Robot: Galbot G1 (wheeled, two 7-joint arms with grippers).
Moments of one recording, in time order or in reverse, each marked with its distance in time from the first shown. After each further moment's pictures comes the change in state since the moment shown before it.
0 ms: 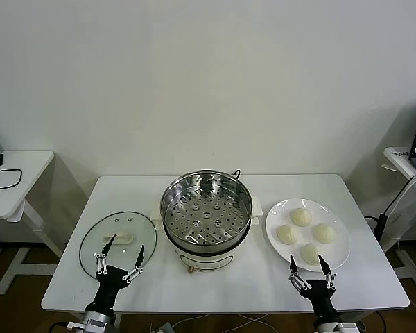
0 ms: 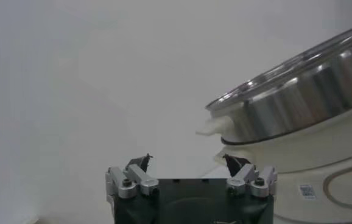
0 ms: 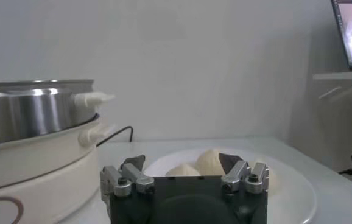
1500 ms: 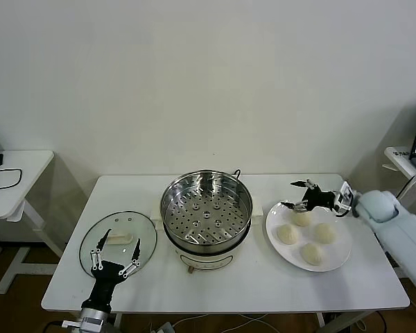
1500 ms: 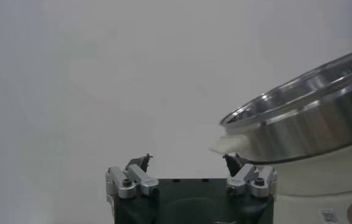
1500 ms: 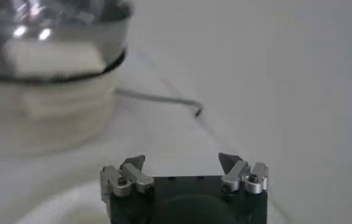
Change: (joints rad) left arm 0.007 -0.021 -0.023 -0.055 -0.003 0.023 -0.014; right arm 1.418 -0.416 -0.852 -0.889 -0.183 -0.231 -1.160
